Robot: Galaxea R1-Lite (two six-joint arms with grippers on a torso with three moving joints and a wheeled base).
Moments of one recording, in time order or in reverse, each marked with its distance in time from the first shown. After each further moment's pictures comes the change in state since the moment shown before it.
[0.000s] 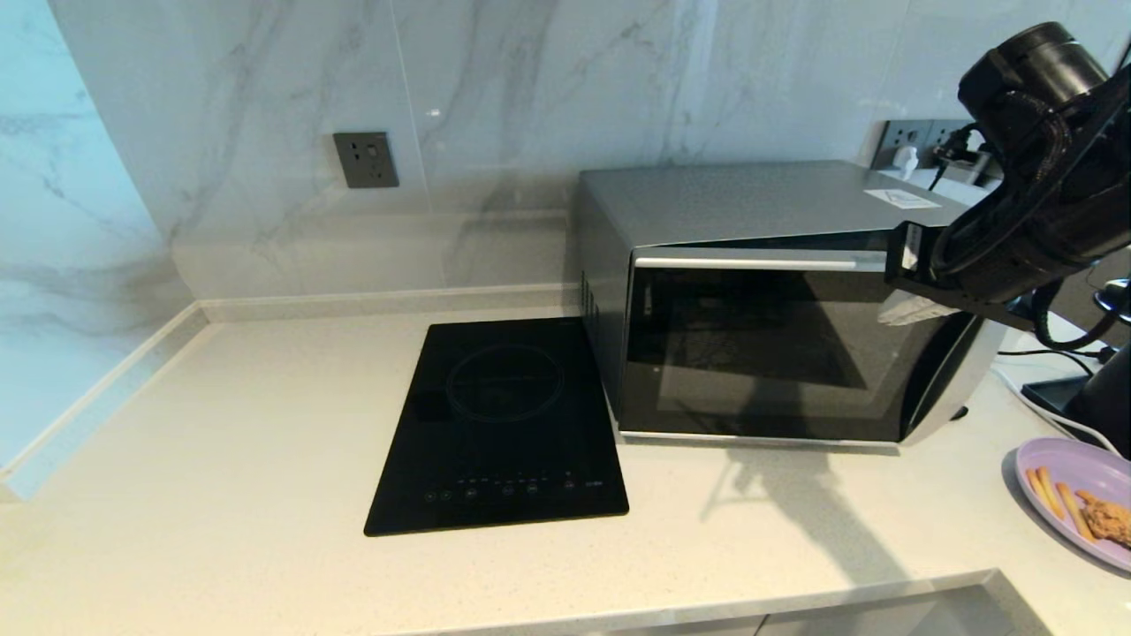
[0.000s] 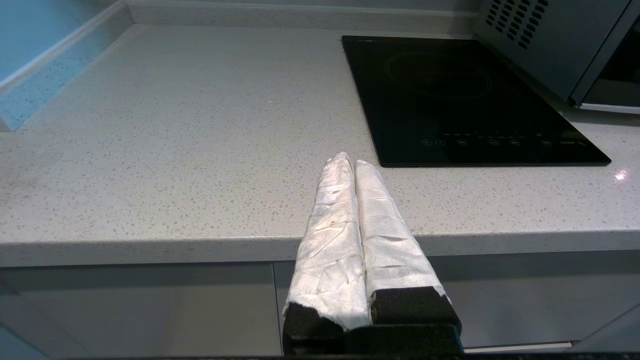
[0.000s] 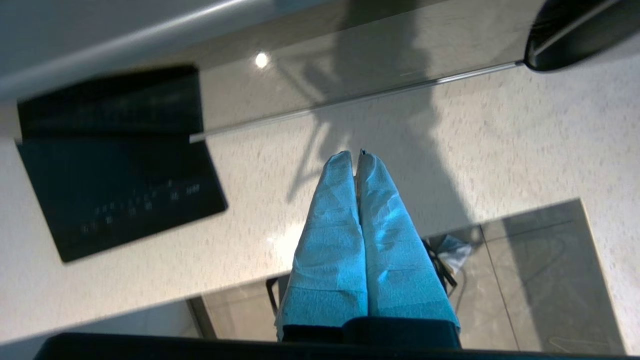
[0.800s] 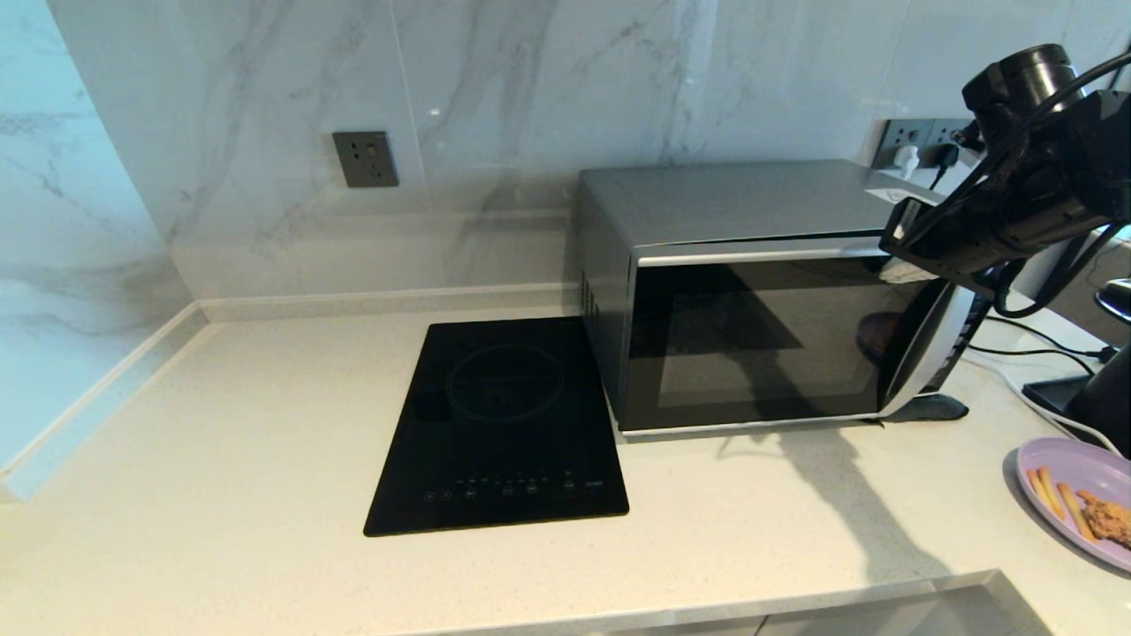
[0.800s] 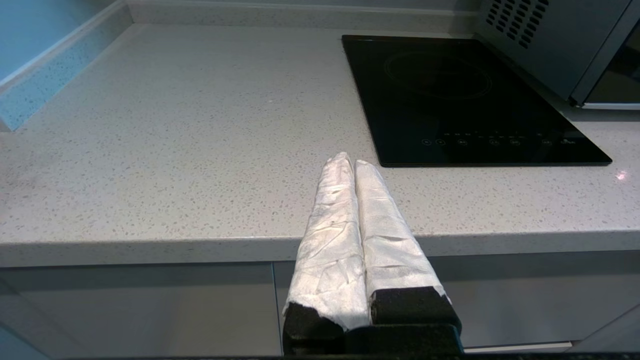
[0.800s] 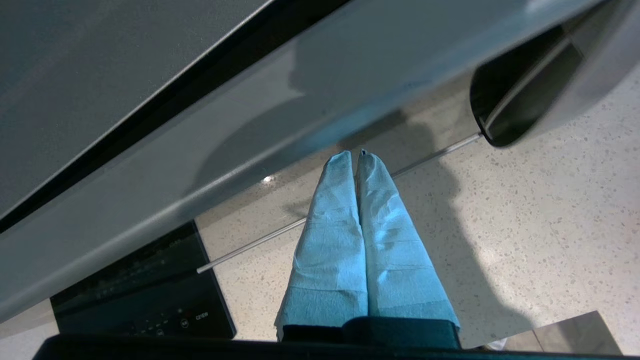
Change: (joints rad) left arm 0.000 0.000 0.000 0.000 0.000 0.000; right arm -0.144 0.095 0.000 -0.283 -0.002 -0.009
